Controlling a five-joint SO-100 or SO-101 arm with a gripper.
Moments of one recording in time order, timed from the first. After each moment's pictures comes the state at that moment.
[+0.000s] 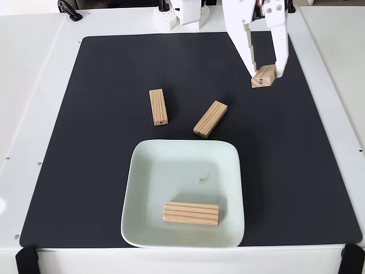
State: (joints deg) arm -30.2 100.5 99.8 48.3 -37.8
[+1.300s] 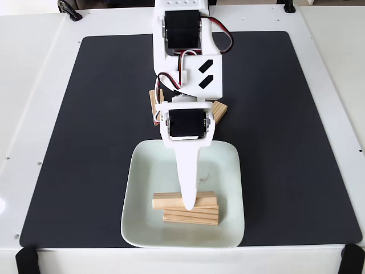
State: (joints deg) arm -10.8 41.7 36.8 37.4 -1.1
